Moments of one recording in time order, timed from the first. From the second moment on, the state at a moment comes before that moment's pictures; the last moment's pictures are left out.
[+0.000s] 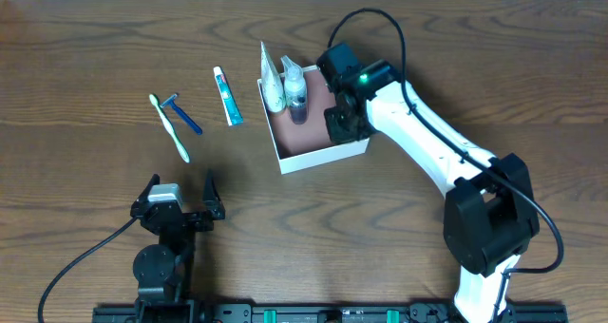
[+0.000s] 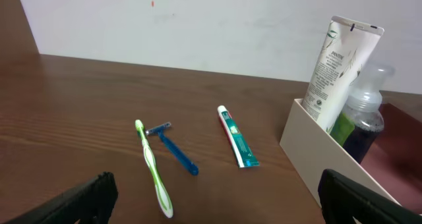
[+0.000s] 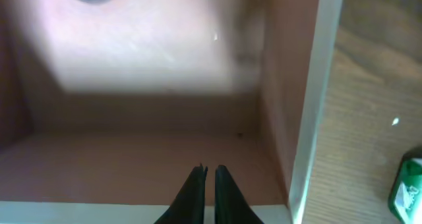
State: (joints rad) left arm 0.00 0.01 0.02 -0.12 -0.03 -0.11; right arm 0.55 2.00 1.62 -1.05 0.04 0.32
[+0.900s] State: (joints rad) left arm 0.00 0.01 0.02 -0.12 -0.03 -0.11; right arm 0.56 2.00 1.57 -1.06 0.03 0.47
